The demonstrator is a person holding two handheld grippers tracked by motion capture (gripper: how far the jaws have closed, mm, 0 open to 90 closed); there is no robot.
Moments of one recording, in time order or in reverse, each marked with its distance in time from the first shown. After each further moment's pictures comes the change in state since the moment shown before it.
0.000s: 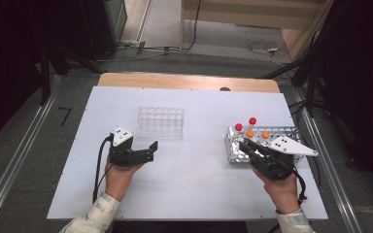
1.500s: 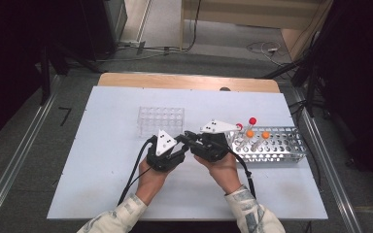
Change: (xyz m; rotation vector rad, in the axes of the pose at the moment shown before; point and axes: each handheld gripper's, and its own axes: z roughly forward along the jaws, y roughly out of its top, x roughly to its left) left arm -0.083 0.010 0.030 -0.064 -0.164 0.202; right arm 0.077 0.032 0.119 0.081 0.217 -0.025
